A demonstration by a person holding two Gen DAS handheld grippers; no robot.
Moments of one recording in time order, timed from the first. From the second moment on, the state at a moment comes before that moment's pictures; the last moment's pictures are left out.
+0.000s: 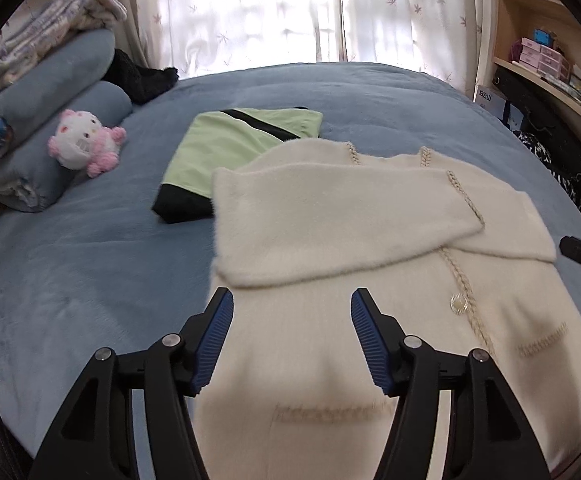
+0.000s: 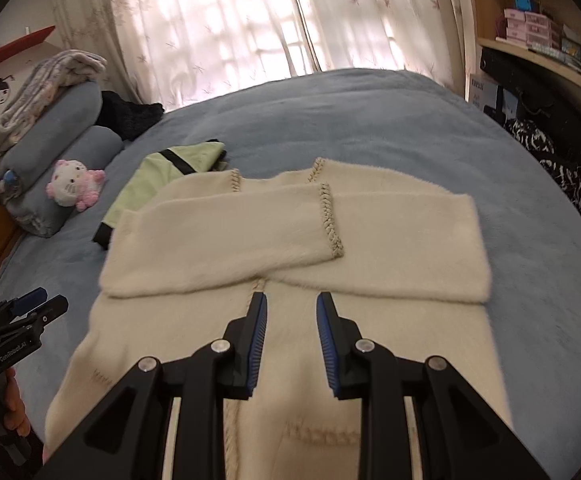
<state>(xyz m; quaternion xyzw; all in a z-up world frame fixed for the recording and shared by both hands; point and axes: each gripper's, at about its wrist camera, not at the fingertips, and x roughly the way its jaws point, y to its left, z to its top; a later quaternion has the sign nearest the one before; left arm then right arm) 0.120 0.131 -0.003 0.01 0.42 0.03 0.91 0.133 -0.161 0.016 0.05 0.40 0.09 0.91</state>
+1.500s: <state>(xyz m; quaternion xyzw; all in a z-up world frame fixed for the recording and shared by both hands) -0.065 0.235 -0.104 -0.12 0.53 -0.07 0.84 -0.080 -0.331 -0.058 0.10 0.48 0.00 0.87</state>
